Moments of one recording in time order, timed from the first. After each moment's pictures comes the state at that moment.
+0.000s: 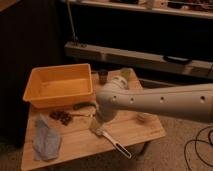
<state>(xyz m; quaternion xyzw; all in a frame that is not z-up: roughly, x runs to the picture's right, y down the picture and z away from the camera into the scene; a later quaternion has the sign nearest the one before) 0.004 0.156 0.697 -0.28 0.05 0.44 0.85</state>
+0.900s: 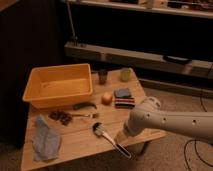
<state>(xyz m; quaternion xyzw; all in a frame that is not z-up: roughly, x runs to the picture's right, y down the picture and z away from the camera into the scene) 0.106 0.238 0.746 -0.30 0.07 0.48 0.82</state>
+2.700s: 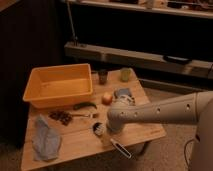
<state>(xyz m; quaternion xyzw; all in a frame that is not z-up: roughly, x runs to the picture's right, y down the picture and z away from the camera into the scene) 0.033 0.241 0.784 -0.31 0.08 0.39 0.86</state>
